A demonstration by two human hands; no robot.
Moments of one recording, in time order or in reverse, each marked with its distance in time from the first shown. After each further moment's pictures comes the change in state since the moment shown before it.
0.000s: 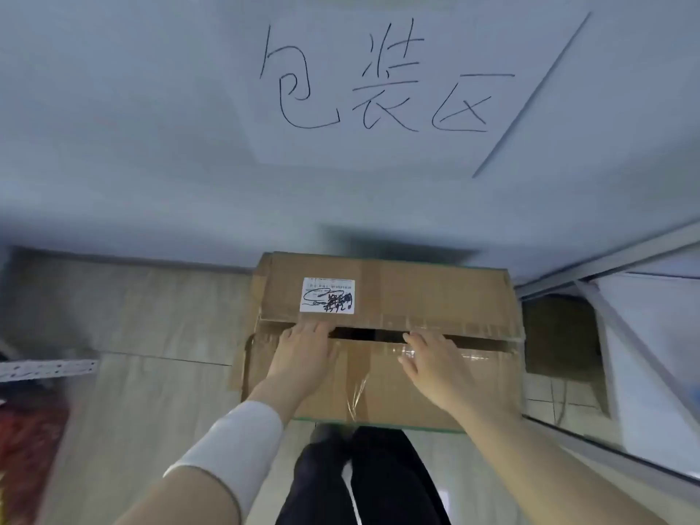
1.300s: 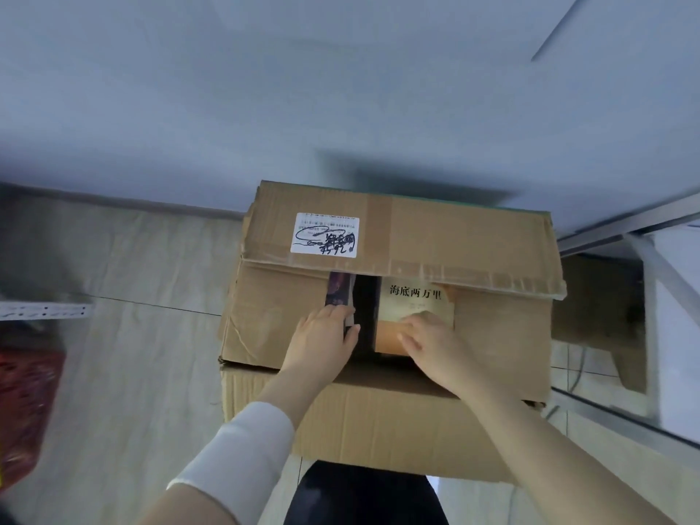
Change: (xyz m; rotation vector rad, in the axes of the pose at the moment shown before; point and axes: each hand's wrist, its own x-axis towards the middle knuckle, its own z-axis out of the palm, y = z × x) left_hand 0.008 0.009 0.093 -0.244 0.023 -0.019; right_hand 0.018 0.015 0.072 0.311 -0.036 -0.021
